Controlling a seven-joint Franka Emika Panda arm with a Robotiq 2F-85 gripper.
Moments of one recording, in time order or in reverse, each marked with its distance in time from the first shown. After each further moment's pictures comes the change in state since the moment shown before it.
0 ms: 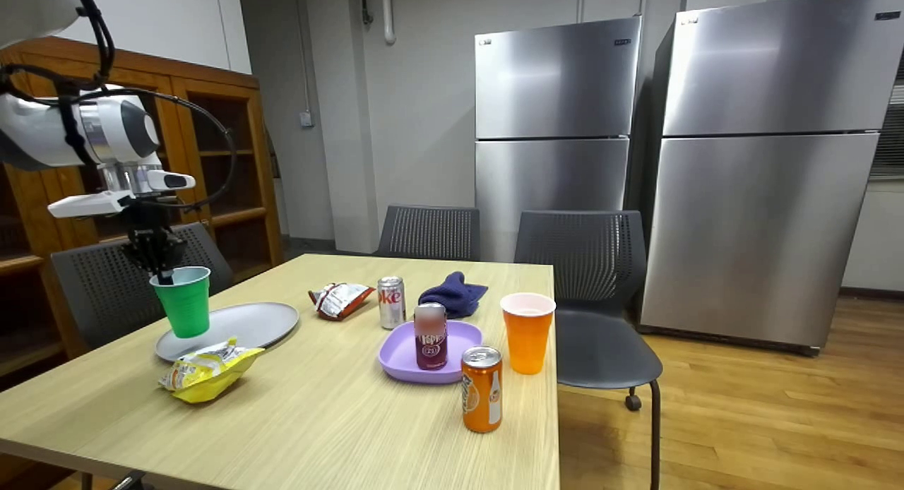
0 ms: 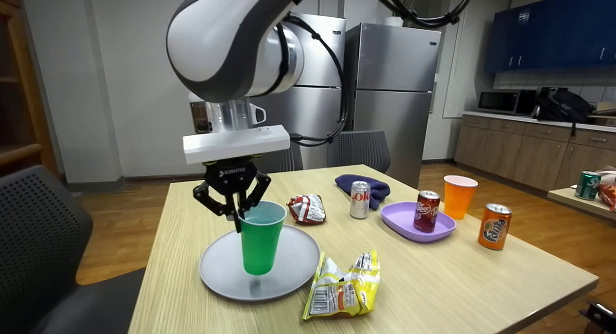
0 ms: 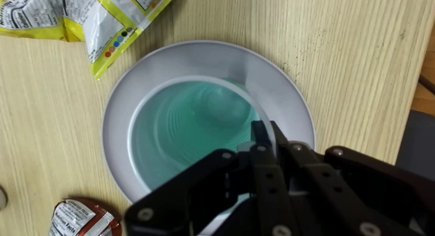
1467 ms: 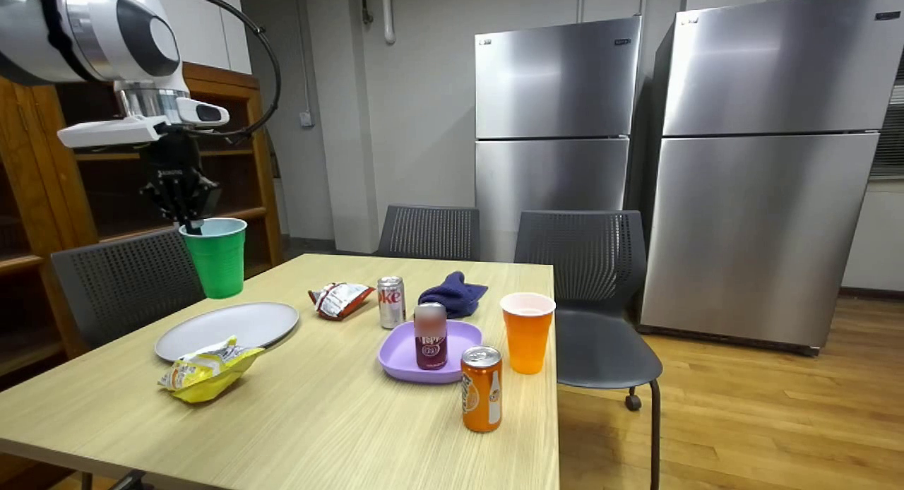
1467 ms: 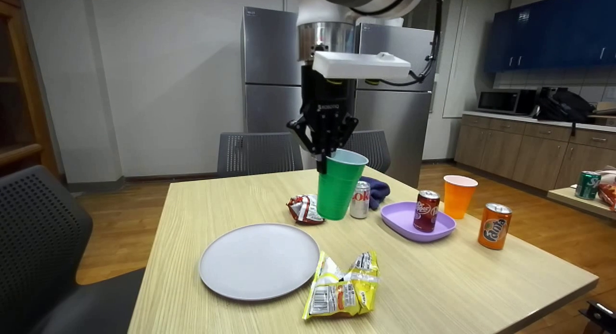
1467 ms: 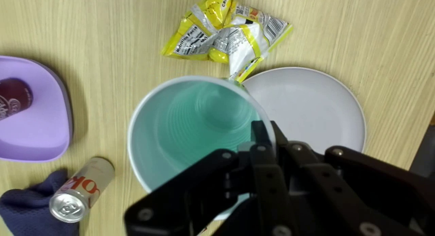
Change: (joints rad) arm -0.266 -0.512 0.089 -0.472 0.085 0.044 -0.296
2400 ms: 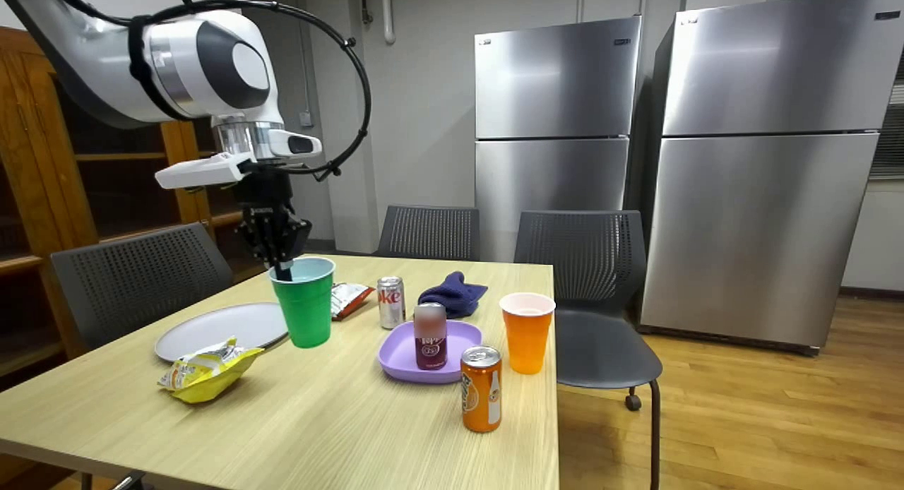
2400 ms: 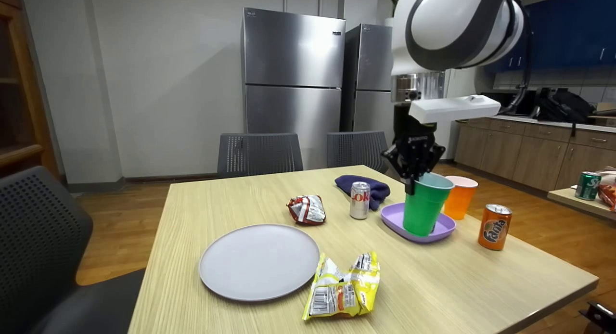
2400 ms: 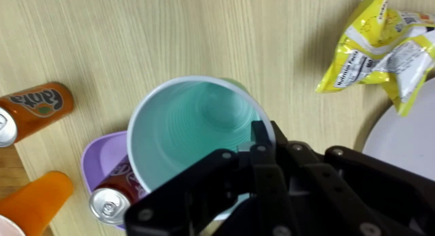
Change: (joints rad) arm -0.151 -0.111 -0.169 -0.285 -0.043 0.143 -0.028
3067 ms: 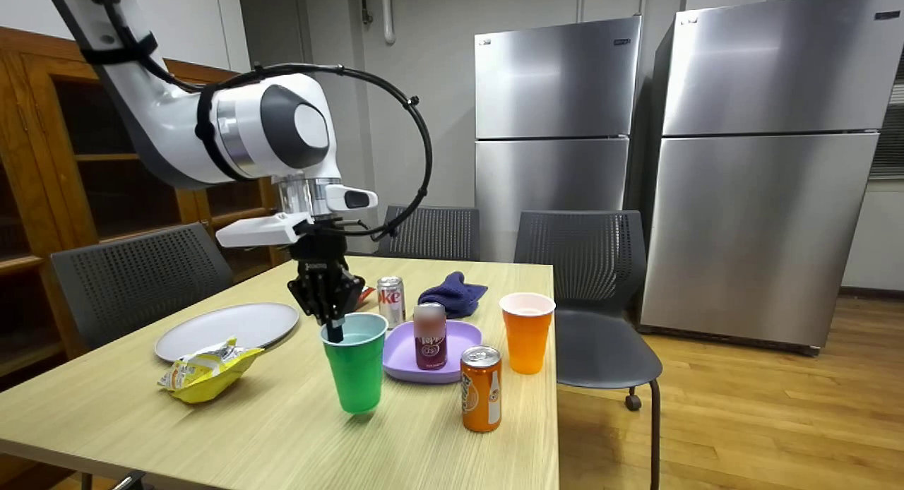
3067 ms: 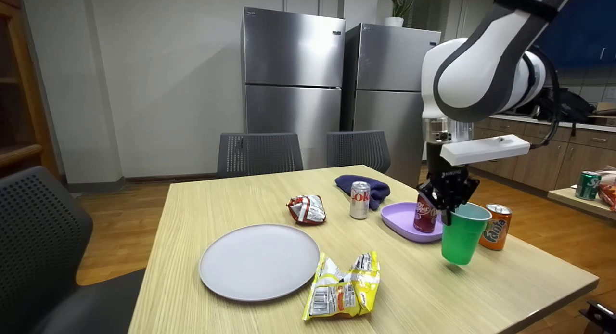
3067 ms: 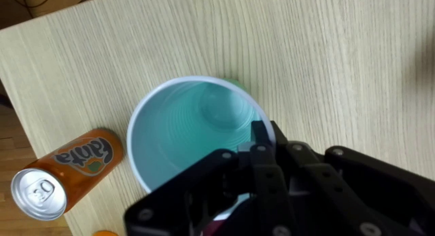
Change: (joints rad) arm -0.065 0.133 -0.134 -0.062 -0.085 0.121 0.007
